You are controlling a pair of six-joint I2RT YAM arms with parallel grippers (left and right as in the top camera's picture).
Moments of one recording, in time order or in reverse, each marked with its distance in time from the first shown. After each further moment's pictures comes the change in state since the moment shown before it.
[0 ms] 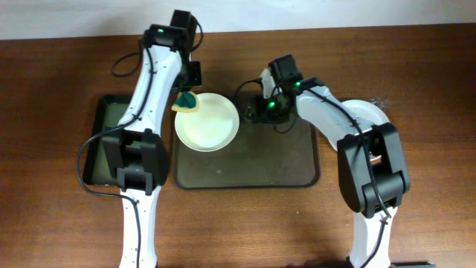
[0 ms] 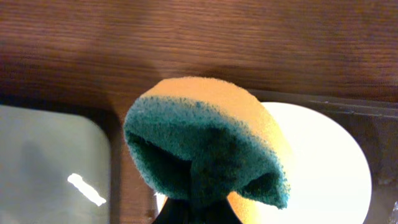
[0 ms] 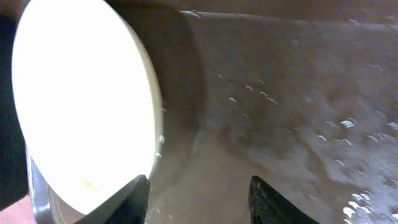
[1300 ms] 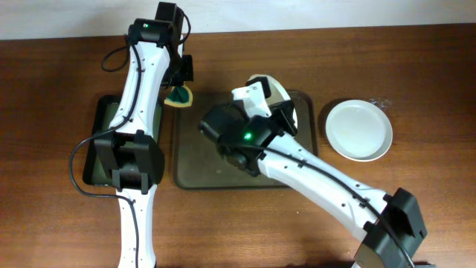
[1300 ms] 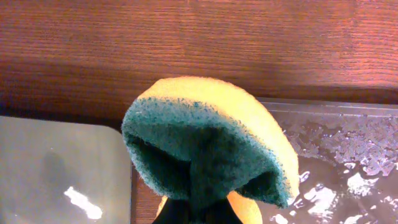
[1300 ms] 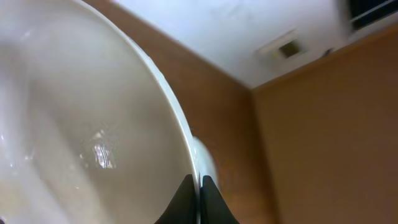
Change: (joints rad) left arm 0.039 0.000 0.066 -0.021 0.042 0.066; right arm 0.500 -0.337 0.024 -0.561 1.633 0.140
